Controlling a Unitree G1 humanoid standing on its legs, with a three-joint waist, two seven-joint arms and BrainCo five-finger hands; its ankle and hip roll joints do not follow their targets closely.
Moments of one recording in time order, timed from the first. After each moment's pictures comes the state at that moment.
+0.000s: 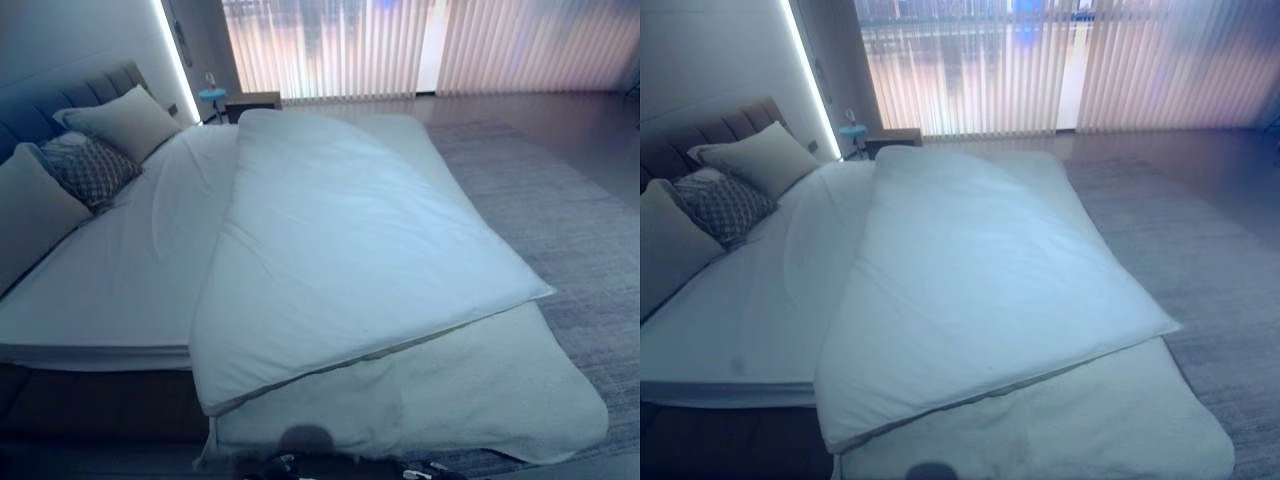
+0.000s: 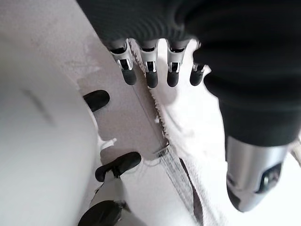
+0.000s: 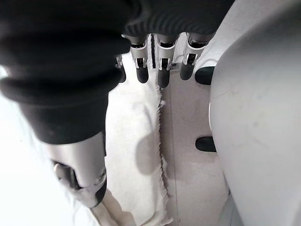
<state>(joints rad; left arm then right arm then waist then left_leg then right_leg) -0.14 0.10 -0.42 1.26 -0.17 -0.08 -0.09 -0.08 -0.18 0.31 1.27 0.44 -0.07 0.19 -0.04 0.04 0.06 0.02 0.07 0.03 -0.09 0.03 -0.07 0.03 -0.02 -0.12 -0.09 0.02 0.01</state>
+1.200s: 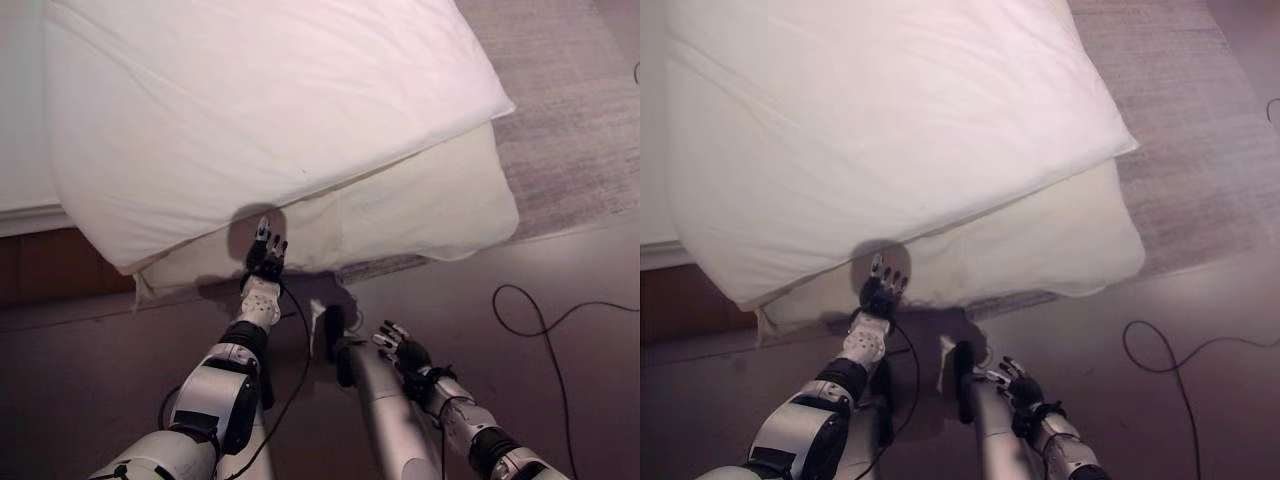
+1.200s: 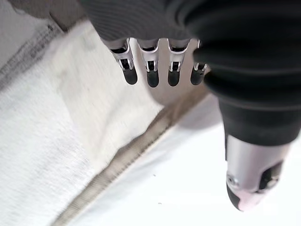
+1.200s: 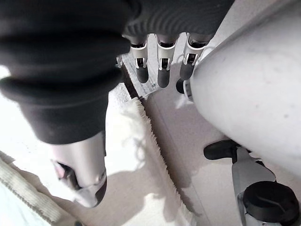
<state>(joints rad) -0.84 0.10 0.03 1.01 -1.31 -0.24 0.07 -0.25 -0.21 0.41 0.79 0.77 -0.11 0.10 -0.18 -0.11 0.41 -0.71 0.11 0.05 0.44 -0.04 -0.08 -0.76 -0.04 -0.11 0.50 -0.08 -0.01</state>
